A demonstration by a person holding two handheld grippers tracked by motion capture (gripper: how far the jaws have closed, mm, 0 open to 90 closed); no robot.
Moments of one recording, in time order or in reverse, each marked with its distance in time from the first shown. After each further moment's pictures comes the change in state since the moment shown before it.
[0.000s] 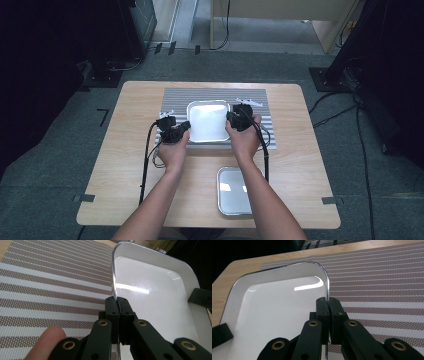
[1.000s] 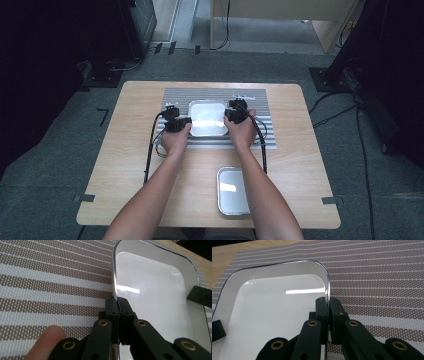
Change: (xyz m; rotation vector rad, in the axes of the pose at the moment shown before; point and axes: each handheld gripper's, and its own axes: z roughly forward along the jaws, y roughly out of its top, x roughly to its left) left arm 0.023 0.021 0.064 0.149 0.051 -0.025; right arm -0.020 0.005 0.074 0.082 -0.012 -0.008
